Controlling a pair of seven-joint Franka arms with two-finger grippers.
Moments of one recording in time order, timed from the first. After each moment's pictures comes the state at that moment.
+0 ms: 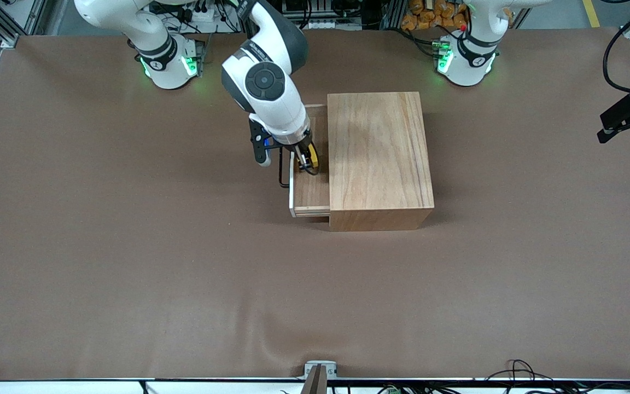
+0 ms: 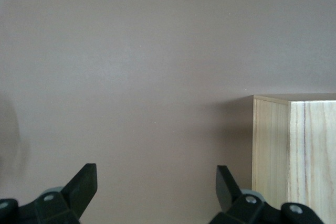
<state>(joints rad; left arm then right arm) -0.02 -0.03 0.03 -1.52 0.03 1.57 0.02 0.78 0.40 0.02 -1.71 0.19 2.15 2.07</state>
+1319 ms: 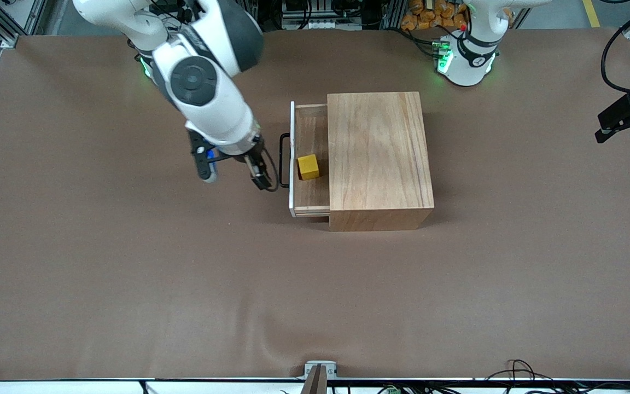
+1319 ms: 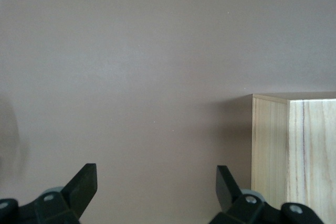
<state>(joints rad) -0.02 -0.03 0.02 -1.52 0.03 1.57 0.02 0.57 0.29 -0.01 -1.52 0.15 1.76 1.67</state>
